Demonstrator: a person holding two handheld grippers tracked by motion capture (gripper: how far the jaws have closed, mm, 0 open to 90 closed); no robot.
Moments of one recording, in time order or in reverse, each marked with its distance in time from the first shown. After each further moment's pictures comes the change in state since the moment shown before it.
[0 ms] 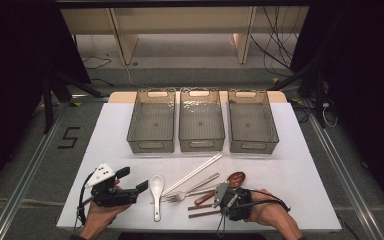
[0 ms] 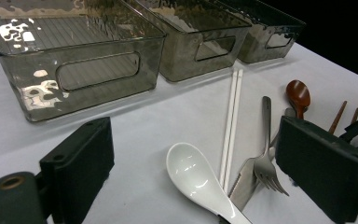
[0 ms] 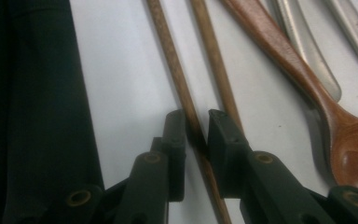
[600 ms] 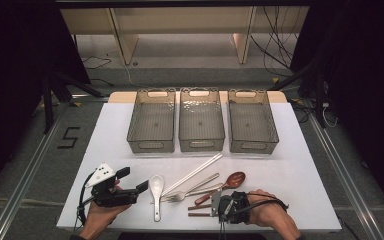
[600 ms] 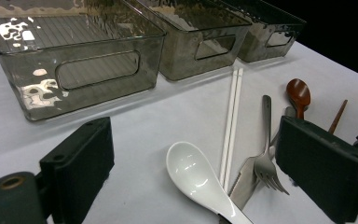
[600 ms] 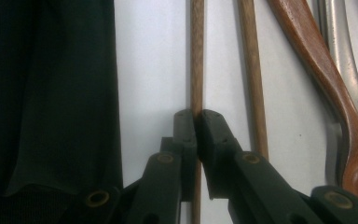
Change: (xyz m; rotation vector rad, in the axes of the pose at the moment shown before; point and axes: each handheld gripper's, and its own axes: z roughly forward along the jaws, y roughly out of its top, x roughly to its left) left arm 0.000 0.000 0.000 0.003 0.001 0.000; right arm 0.011 0.008 0.000 0.071 0.019 -0.140
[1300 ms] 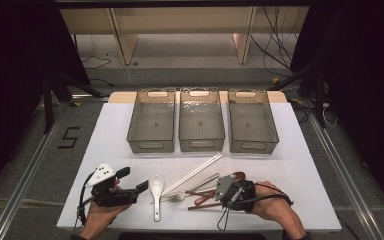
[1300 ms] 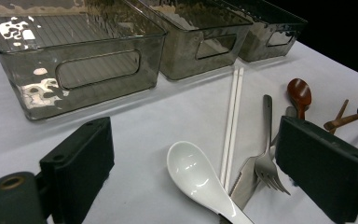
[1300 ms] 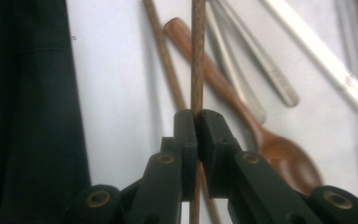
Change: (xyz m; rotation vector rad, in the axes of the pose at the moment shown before) left arm 0.000 0.000 0.000 0.004 0.001 -0.001; right arm -0.015 -0.005 -0.038 -0.168 -0.130 0.102
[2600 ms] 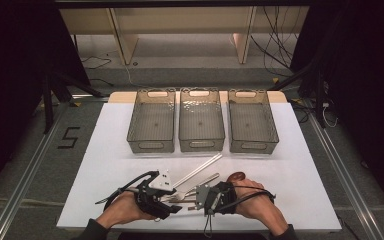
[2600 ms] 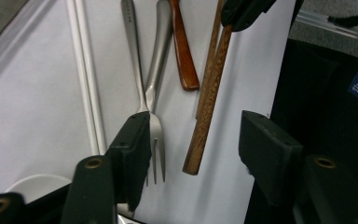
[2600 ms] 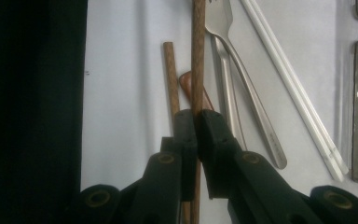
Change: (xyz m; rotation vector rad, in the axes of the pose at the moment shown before) left arm -0.083 0.030 0.061 0.514 -0.345 0.471; right arm 0.015 0.044 0.010 0.039 -0.011 -0.184
